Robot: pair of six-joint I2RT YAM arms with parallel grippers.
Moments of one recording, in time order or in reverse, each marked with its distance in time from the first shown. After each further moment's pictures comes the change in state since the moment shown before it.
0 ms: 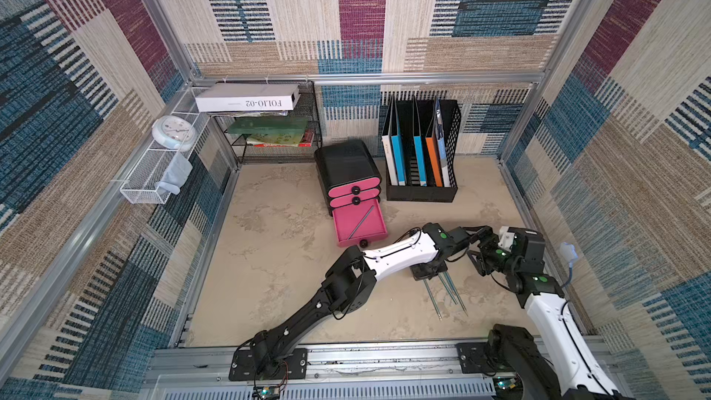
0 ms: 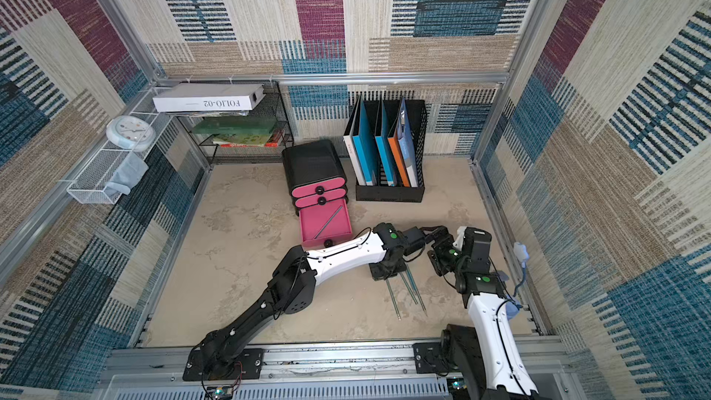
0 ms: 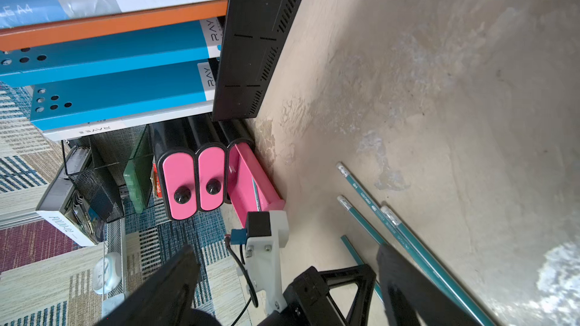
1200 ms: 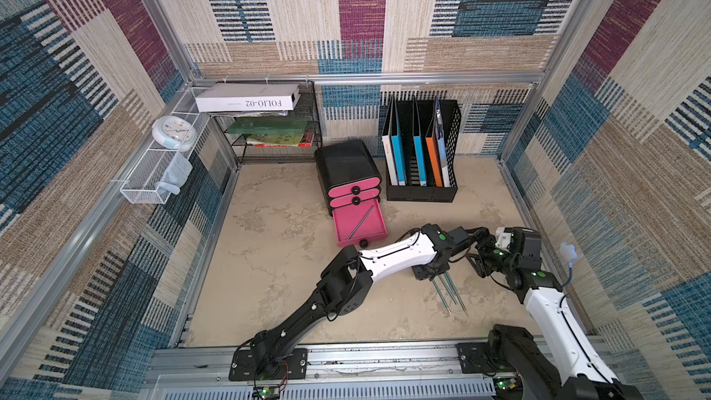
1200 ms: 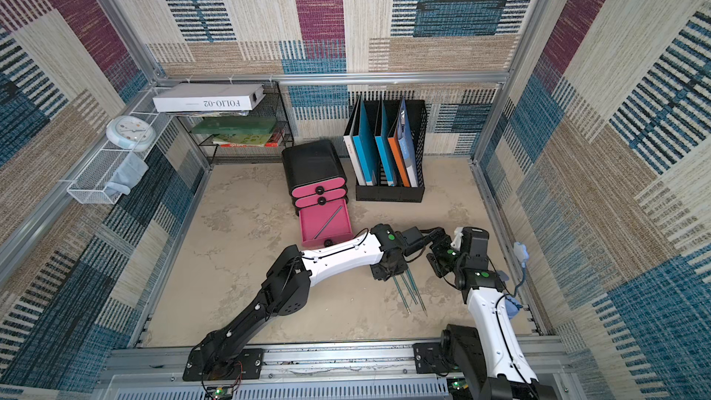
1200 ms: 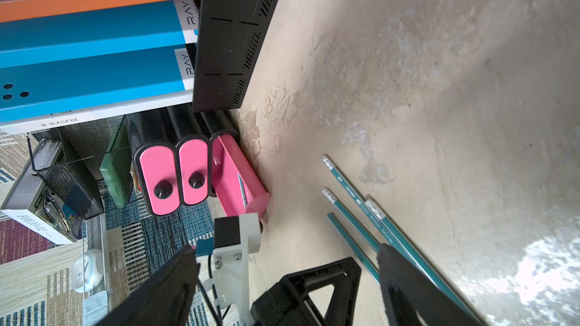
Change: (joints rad) left arm -0.012 -0.064 -0.061 0.074 -0.031 -0.032; right arm 0.001 0.057 0.016 -0.037 -0.006 -0.052
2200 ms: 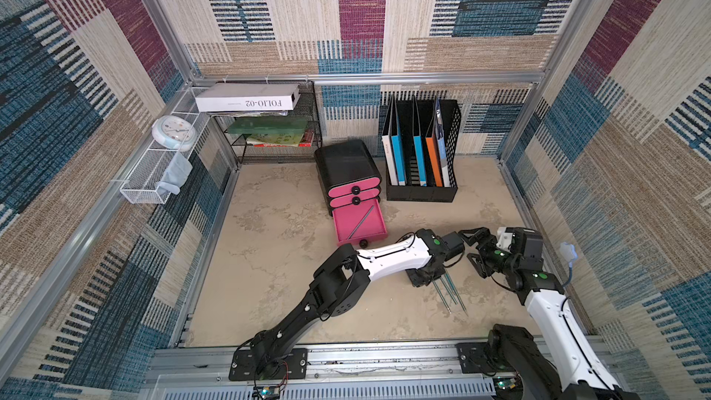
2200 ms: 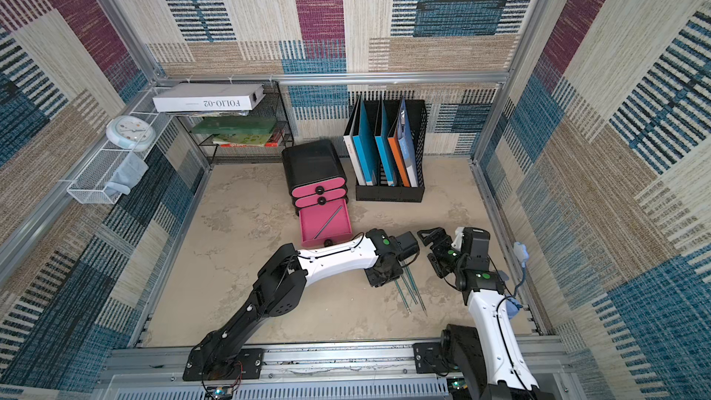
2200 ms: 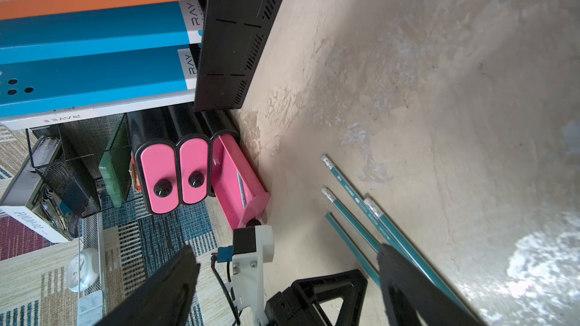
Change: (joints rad) left arm 0.004 -0.094 -0.200 0.082 0.054 -0.082; right arm 0.000 -0.028 0.007 -0.028 0.011 -0.016
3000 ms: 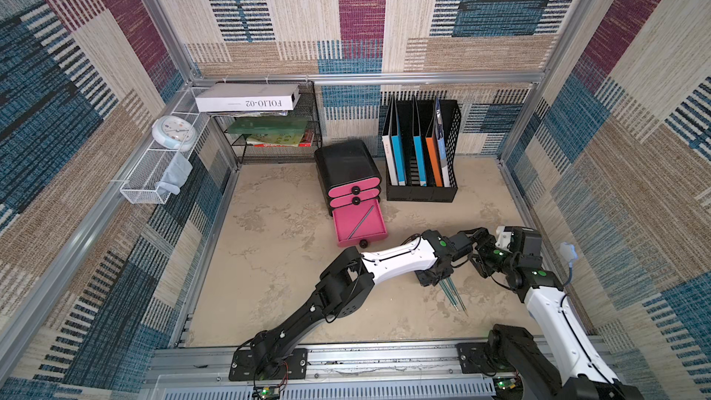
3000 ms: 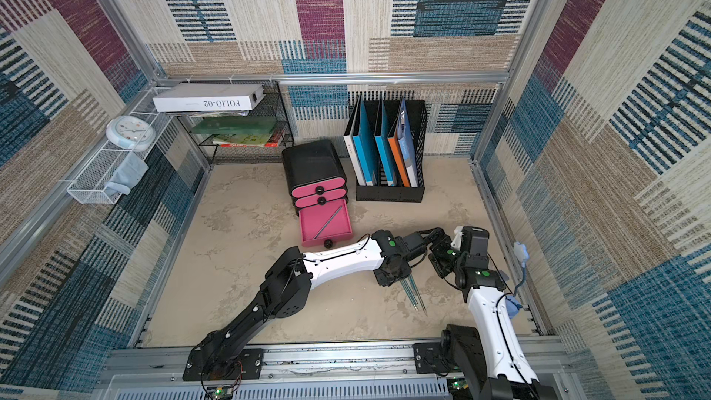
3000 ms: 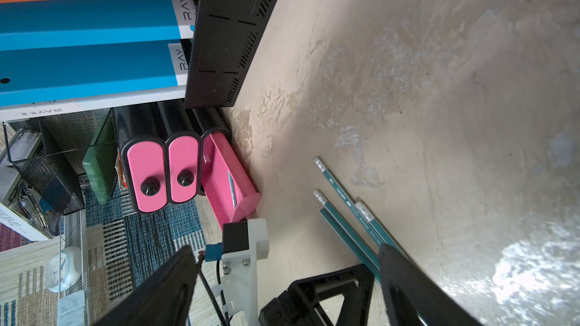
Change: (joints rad) left arm -0.025 0.061 0.109 0.037 -0.013 -0.008; right arm 0.000 0.031 0.008 -0.007 0.005 -0.051
